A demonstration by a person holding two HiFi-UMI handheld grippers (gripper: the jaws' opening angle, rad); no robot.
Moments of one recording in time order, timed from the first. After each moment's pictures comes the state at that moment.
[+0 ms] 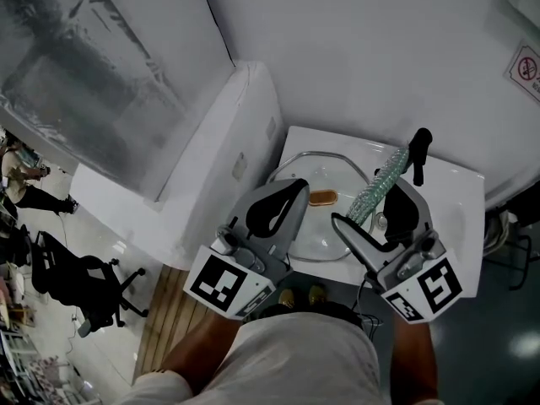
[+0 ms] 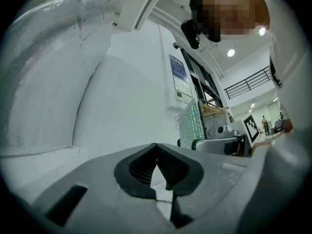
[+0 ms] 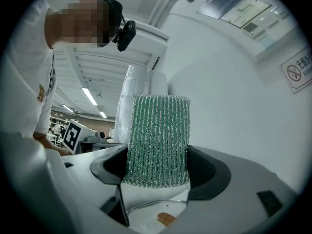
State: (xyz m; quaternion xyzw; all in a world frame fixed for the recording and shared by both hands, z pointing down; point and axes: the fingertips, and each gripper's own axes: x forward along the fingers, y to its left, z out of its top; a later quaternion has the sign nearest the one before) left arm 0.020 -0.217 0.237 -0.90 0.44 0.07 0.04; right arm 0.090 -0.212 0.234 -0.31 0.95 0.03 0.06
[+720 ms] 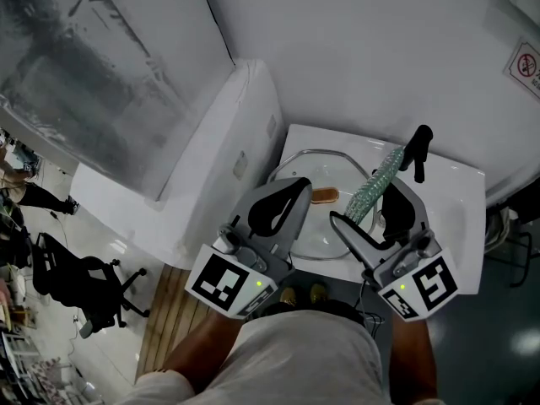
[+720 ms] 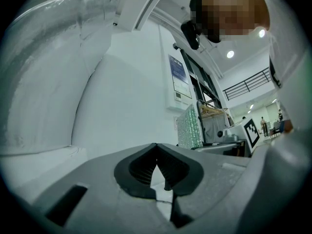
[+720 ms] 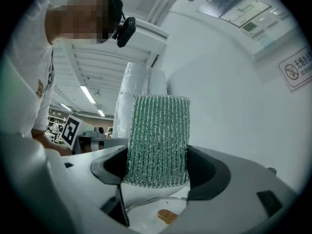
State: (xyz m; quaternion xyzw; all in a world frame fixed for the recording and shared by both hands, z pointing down) left arm 0.022 -0.215 0.238 -0.90 0.43 0.07 0.04; right arm 0.087 -0.212 0.248 -0.32 0.95 0.03 0.05
